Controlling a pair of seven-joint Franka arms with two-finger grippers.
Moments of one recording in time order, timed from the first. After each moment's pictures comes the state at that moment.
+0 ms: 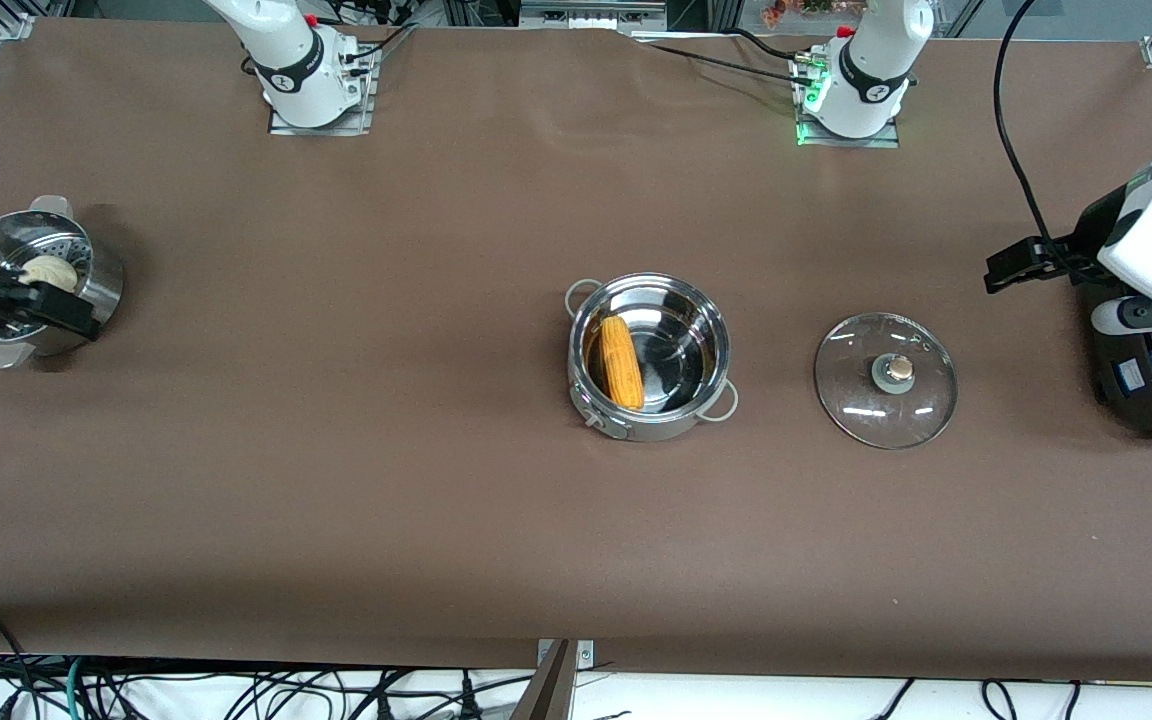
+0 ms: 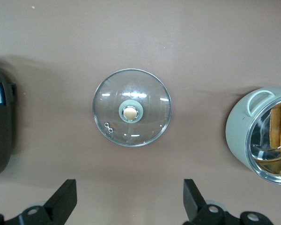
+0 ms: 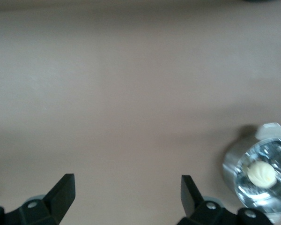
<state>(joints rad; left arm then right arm) 0.13 0.14 -0.20 -1.49 0.02 1.51 -0.18 -0.01 0.24 -0.02 -1.33 -0.04 1.56 0.10</state>
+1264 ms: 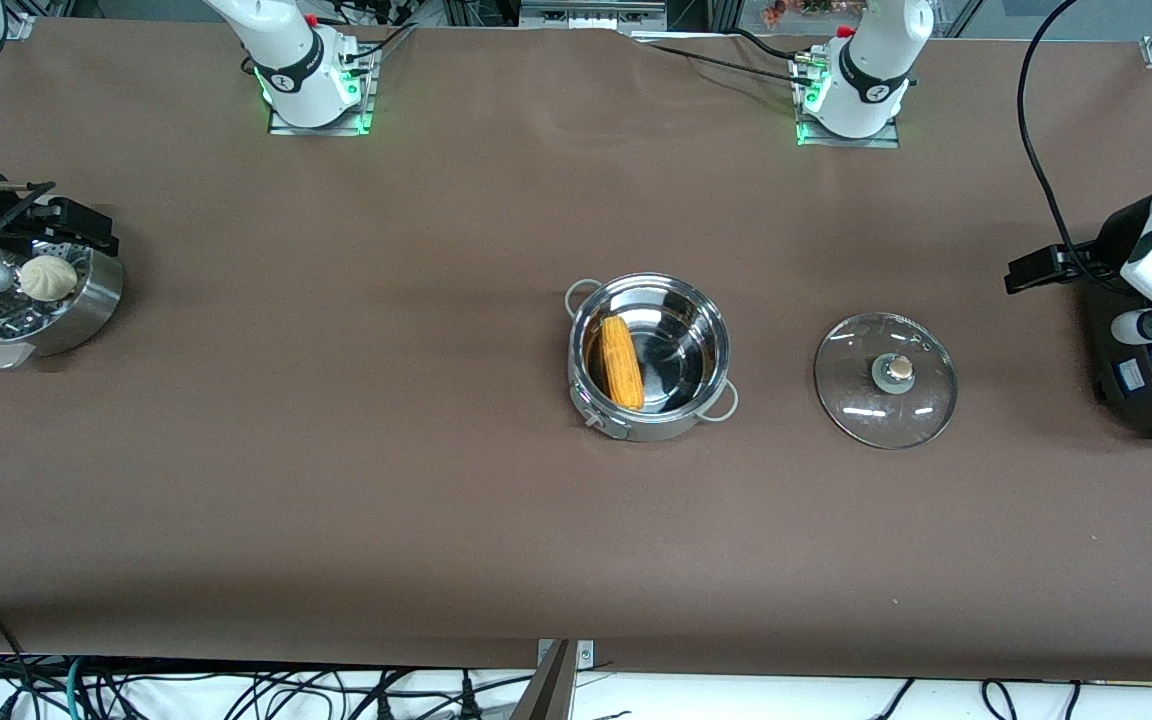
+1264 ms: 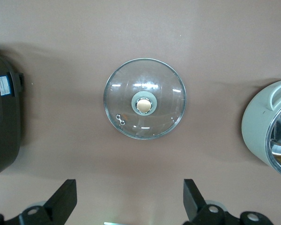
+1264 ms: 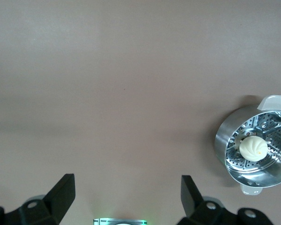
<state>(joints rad) 0.15 0.15 -0.16 -1.50 0.02 1.48 -0.13 0.01 0.07 -0.03 -1.60 -0.03 1.53 -0.07</state>
